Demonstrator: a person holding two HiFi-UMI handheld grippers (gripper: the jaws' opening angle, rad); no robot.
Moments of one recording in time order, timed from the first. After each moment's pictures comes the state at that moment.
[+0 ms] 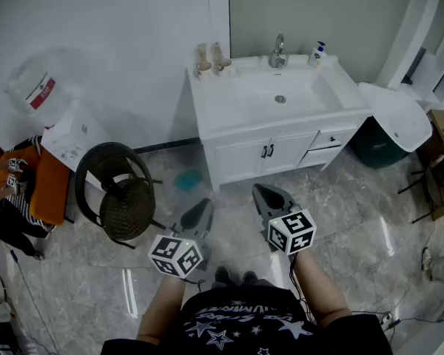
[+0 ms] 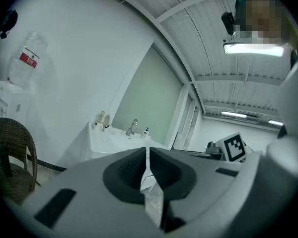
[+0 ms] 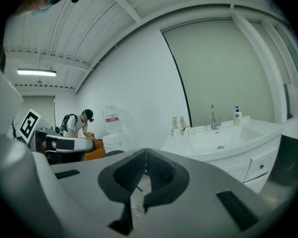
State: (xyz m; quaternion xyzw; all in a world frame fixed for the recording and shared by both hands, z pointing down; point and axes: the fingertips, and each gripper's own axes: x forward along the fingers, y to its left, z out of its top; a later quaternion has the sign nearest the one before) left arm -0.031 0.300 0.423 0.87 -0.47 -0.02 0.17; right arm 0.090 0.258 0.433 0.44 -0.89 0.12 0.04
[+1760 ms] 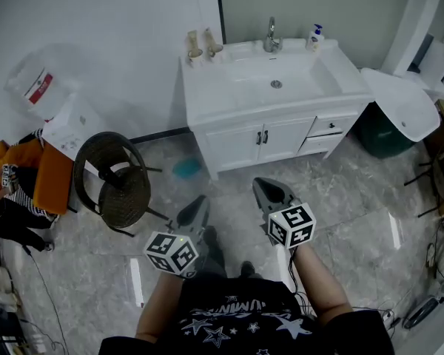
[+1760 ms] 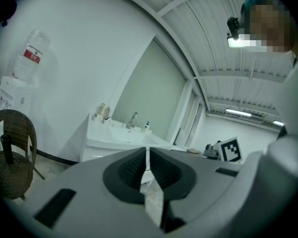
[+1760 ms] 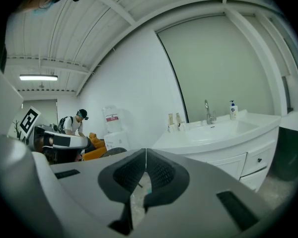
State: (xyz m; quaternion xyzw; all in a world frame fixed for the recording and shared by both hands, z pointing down) left arm 0.027 0.324 0.454 0.85 -0.48 0.00 0.20; right arm 0.159 0.272 0.472 0.43 -0.89 0.13 0.04
